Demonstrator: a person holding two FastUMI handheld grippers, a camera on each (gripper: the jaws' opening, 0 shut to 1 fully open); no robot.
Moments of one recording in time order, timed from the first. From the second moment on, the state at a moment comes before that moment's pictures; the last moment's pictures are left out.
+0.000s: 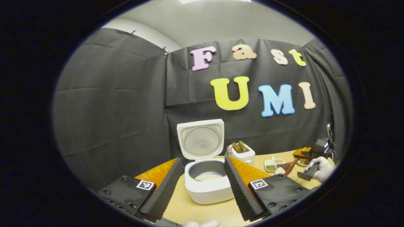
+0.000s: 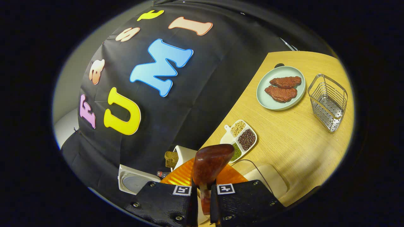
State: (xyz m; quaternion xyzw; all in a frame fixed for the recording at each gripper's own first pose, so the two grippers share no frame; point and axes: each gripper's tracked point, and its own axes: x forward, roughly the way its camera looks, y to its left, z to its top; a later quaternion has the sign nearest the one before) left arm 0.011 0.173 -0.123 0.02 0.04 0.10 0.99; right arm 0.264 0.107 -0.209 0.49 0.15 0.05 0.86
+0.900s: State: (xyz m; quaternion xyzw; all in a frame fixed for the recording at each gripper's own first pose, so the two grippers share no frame) left arm -0.036 0.204 -0.151 0.00 0.05 0.15 0.99; right arm 0.272 0.362 -0.055 0.44 0.16 0.19 0.86
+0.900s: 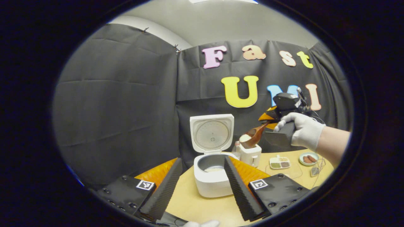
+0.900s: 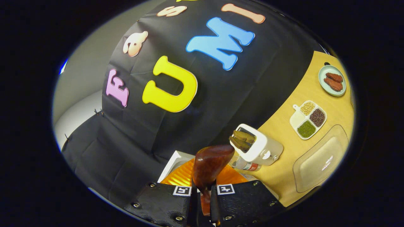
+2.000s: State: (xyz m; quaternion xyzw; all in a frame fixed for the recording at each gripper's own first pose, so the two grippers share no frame) left arm -0.087 0.261 -0.190 0.01 0.10 0.23 0.97; right arm 0.271 0.497 -0.136 0.00 0.04 0.21 0.98
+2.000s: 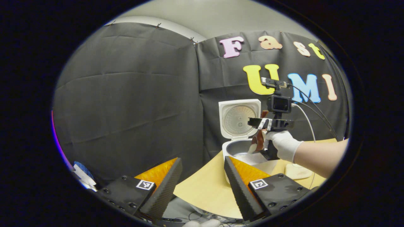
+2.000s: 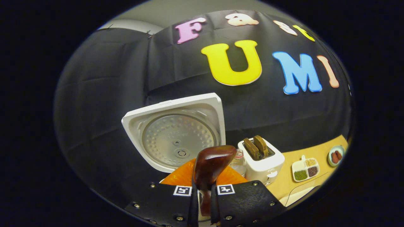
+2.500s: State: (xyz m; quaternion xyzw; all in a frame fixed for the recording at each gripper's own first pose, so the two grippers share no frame) left arm -0.092 0.265 -0.191 0.01 0.10 0.24 0.97; right arm 0.253 0.535 -0.148 -0.24 -0.05 0.26 0.93
